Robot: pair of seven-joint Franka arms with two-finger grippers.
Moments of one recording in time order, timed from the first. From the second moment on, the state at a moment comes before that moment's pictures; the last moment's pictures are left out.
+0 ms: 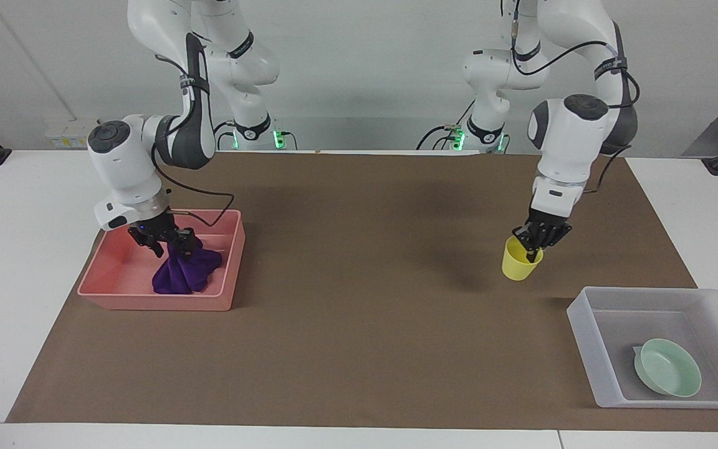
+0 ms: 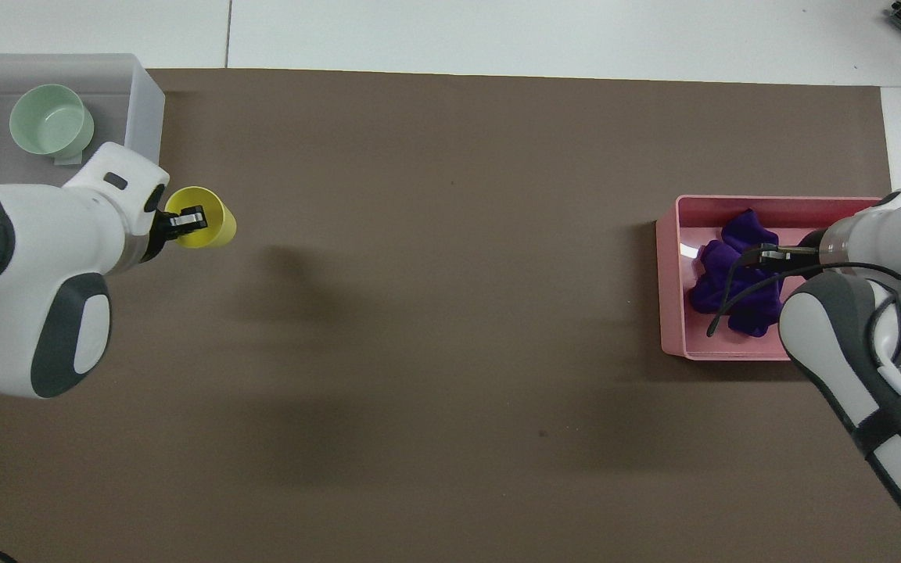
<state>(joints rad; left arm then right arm) -0.13 0.04 0.00 -2.04 0.09 2.40 -0.38 -0.12 0.10 0.00 -2.06 -0.02 2.30 0.03</state>
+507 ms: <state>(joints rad) 0.07 0.25 0.00 -1.70 0.09 2.34 -0.27 -0.12 -0.03 0.02 -1.94 -0.02 2.04 0.03</state>
